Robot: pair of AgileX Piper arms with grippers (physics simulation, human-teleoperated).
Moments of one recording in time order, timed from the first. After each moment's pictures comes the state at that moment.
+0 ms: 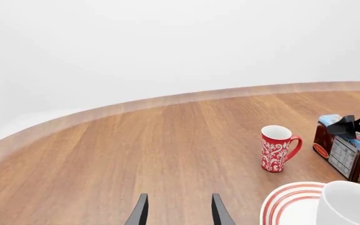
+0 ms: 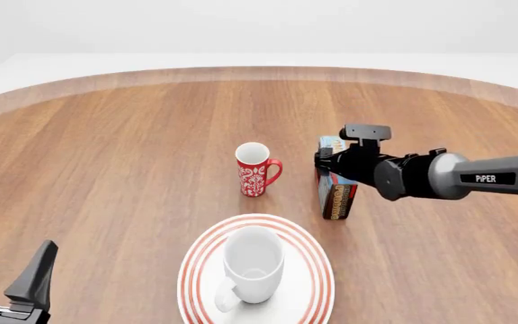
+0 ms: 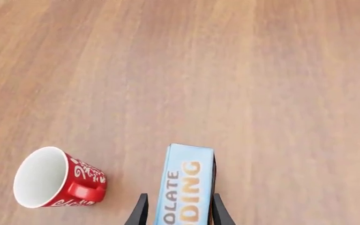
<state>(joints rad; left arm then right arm) -0.09 0.00 0.00 -0.01 0.08 0.28 1.87 -1.01 -0.20 0.21</state>
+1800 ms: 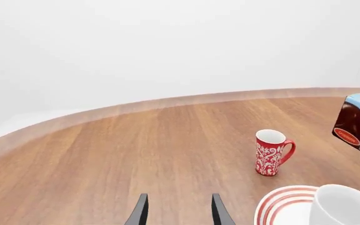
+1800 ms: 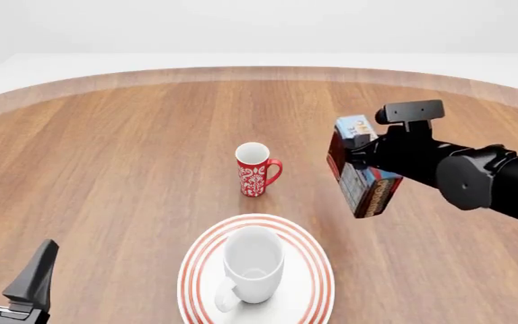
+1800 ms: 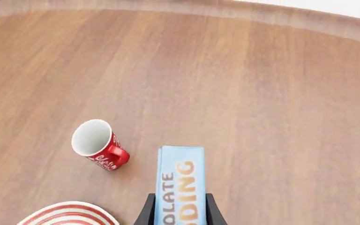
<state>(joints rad) -0.10 0.00 0.00 -0.02 0.05 0.29 1.41 -0.83 0.00 0.08</state>
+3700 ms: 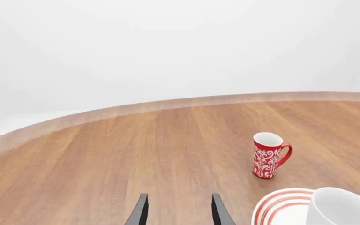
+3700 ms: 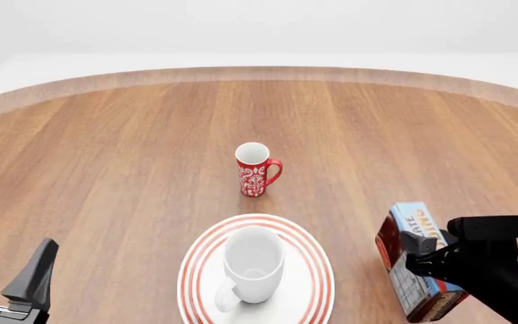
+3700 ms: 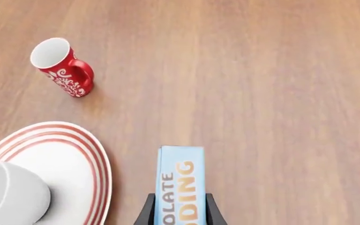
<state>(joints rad) -0.11 0.00 0.00 -0.03 0.04 0.18 0.89 -0.24 0.00 0.11</state>
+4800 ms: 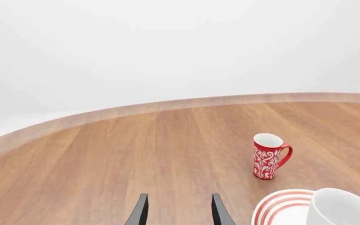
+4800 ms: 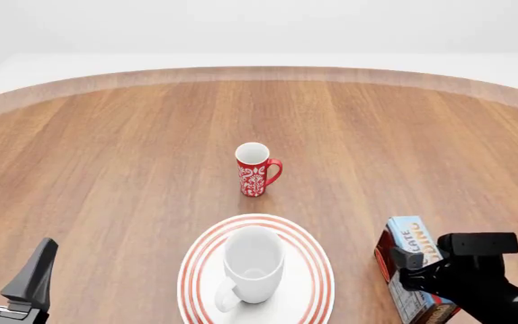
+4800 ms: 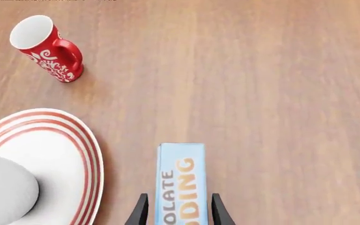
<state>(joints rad) -0.11 0.00 0.00 -0.04 0.04 0.18 1.00 -0.15 -0.15 0.15</state>
